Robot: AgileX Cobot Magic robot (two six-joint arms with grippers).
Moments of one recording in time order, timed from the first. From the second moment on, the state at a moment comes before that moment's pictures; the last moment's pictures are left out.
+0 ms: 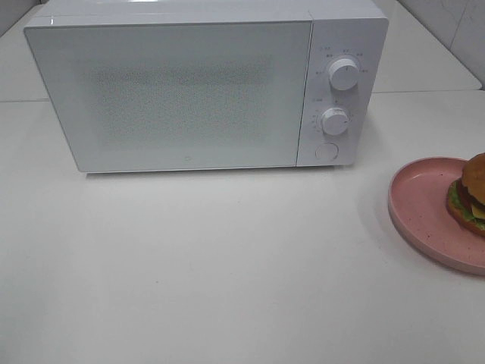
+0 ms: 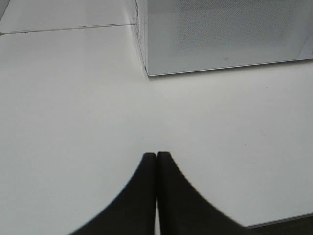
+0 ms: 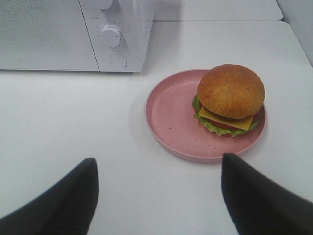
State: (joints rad) left arm -0.07 0.00 -0.50 -0.14 1.06 0.11; right arm 0.16 0.00 -0.50 -0.06 1.01 0.03
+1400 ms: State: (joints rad) left arm 0.06 0.00 -0.50 -0.14 1.06 0.11; right arm 0.04 0.00 -0.50 -0.06 1.01 0.03
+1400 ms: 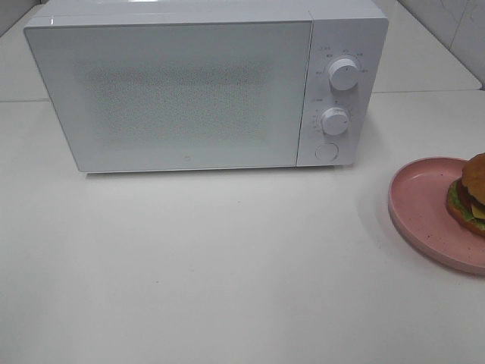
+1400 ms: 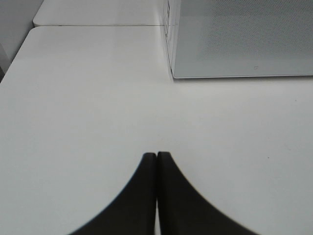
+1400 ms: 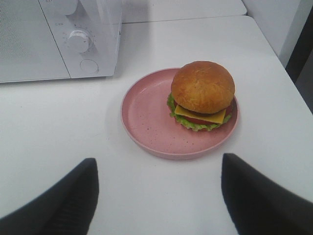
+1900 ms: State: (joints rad) left arm 0.06 0.00 -0.50 -0.14 1.06 0.11; right arm 0.04 0.00 -0.50 -0.06 1.01 0.03
